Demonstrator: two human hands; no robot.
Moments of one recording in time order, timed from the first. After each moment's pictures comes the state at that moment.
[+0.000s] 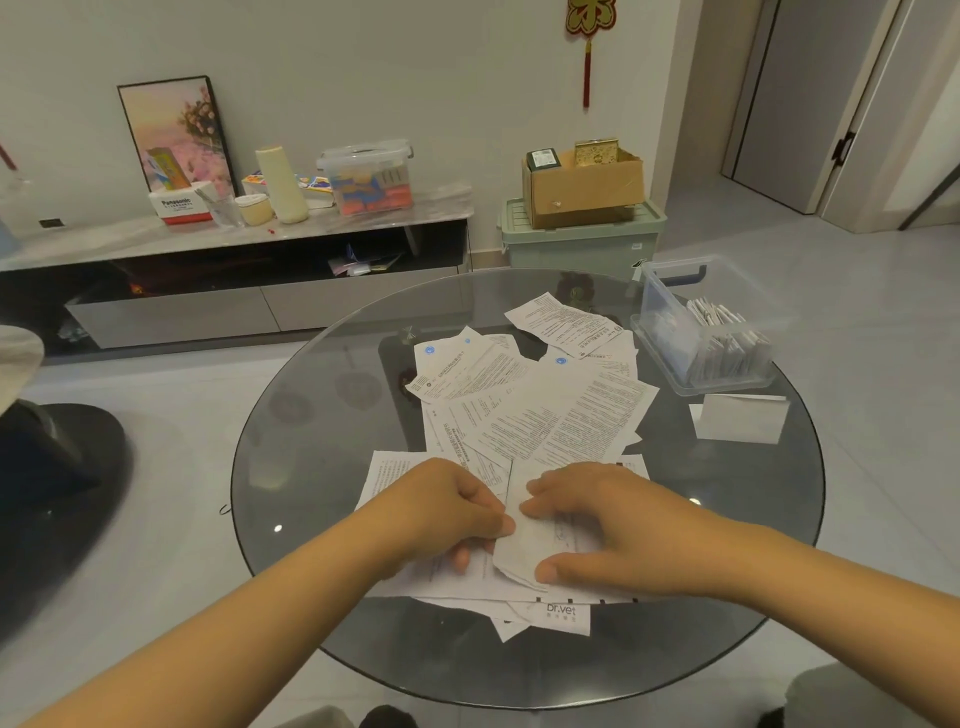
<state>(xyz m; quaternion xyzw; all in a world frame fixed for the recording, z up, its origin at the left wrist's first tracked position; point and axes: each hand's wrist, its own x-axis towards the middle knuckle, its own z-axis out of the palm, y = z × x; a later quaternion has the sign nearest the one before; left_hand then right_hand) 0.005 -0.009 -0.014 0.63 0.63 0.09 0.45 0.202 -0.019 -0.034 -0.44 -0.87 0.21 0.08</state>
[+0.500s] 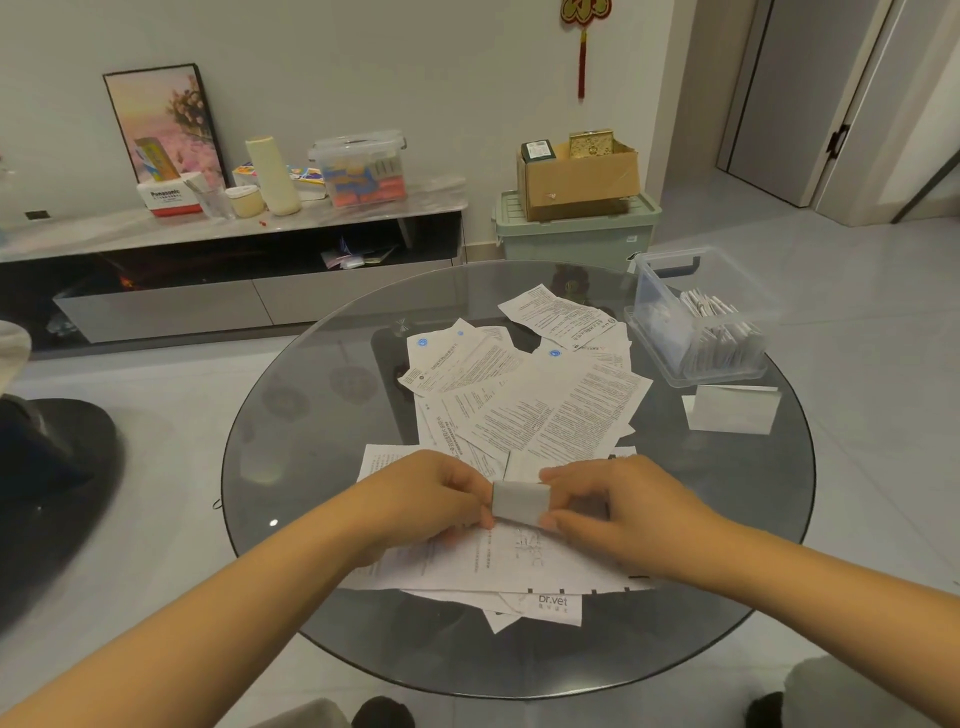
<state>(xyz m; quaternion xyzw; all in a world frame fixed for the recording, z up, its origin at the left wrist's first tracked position) 0.001 -0.007 -0.011 0.63 0.61 0.08 0.46 0.208 -0.019 -0.043 -0.48 -0.81 0.28 0.19</state>
